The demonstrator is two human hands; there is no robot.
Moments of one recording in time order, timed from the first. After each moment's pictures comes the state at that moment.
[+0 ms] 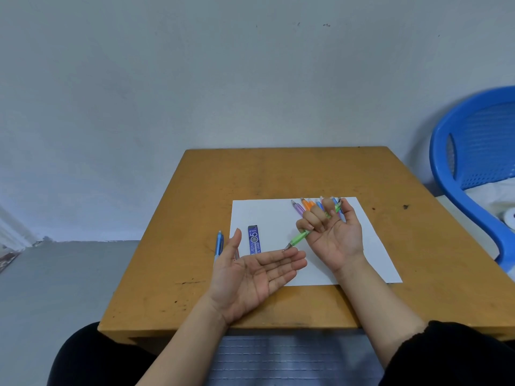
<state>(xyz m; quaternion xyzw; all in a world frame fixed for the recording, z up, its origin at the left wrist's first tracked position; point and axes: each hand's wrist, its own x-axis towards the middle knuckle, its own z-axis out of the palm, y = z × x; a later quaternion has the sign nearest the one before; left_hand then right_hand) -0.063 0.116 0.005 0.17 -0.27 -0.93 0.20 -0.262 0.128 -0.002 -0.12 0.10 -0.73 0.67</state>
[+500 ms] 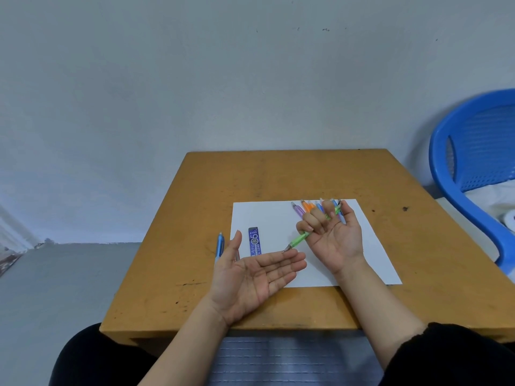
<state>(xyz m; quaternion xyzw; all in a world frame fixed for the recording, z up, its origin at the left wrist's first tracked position) -0.064 0.118 0.006 0.18 -0.26 -0.93 0.20 -0.263 0.129 -0.001 -0.12 0.08 -0.73 0.67</state>
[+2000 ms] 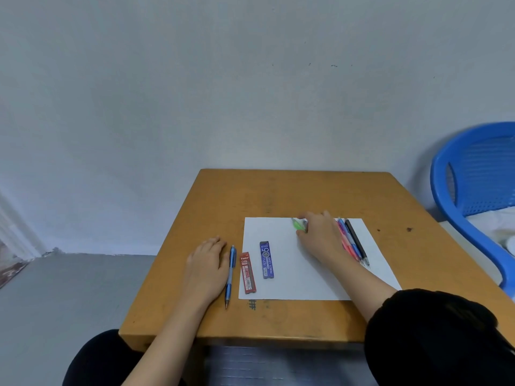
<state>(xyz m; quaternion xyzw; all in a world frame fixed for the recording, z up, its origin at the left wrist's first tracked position) -0.009 0.053 -0.024 0.56 -0.79 -0.14 0.20 -0.255 0.080 0.007 -0.55 0.81 -0.21 0.01</state>
